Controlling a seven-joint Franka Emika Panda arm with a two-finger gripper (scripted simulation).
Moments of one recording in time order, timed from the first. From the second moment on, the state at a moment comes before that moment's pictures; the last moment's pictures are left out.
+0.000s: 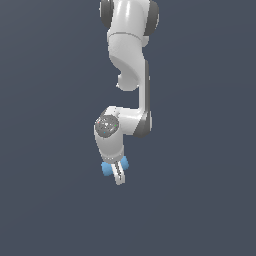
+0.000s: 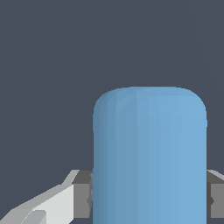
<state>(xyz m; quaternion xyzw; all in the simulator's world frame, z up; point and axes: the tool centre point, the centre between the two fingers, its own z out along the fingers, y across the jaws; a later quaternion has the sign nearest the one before) 0.067 -0.059 0.039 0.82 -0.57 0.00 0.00</state>
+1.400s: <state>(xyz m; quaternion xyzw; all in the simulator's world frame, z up) 0.103 -0.016 0.198 0.82 -0.57 0.00 0.00</state>
